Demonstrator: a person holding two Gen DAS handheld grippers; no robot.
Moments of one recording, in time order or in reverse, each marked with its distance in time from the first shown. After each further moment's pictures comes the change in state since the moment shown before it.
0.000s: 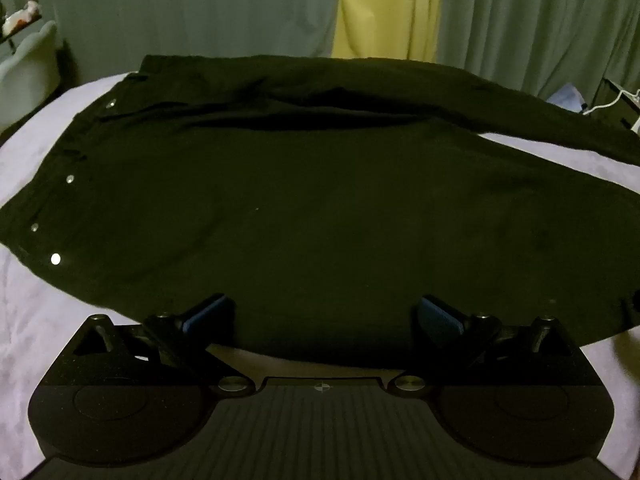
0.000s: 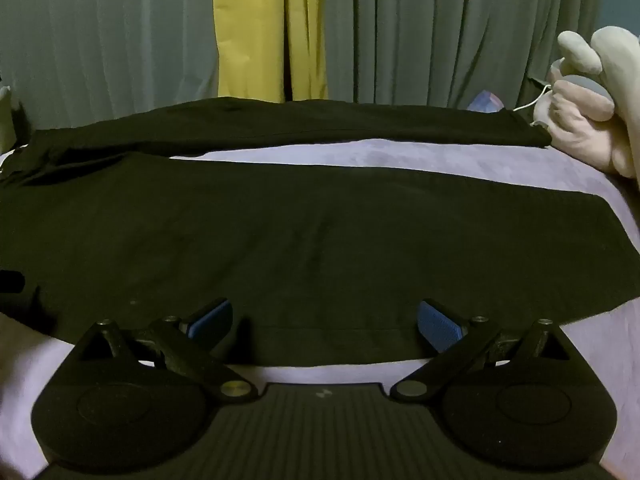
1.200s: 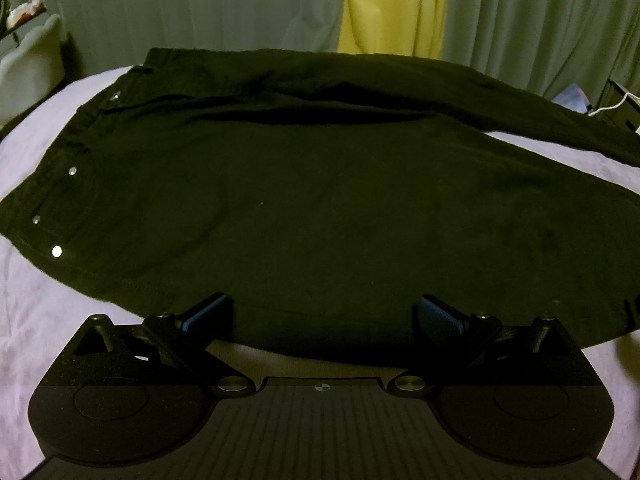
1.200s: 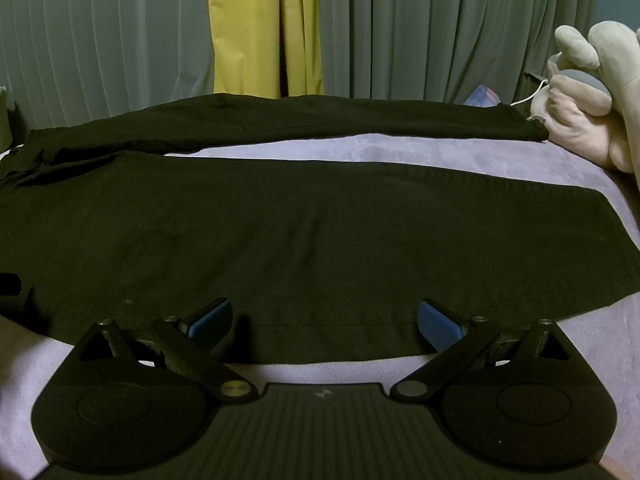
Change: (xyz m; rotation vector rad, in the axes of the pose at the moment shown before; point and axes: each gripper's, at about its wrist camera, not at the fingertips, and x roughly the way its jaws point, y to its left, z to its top) left arm 0.001 0.000 -0.004 -0.002 0.004 0.020; right arm 0.004 -0.004 -0.003 0.006 0.008 -0.001
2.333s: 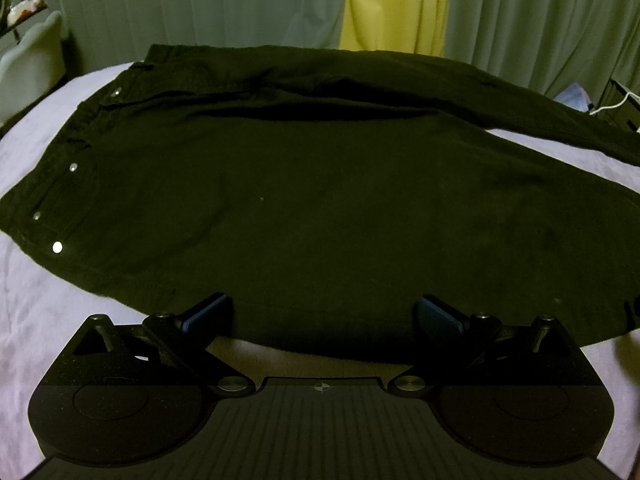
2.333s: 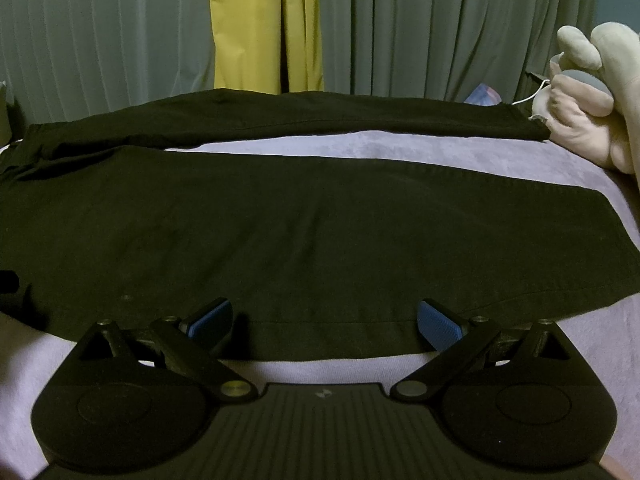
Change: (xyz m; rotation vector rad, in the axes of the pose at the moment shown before) left arm 0.001 0.003 -0.005 -0.005 0.010 -0.002; right arm 0.001 -0.003 -0.005 -0.002 0.011 0.002
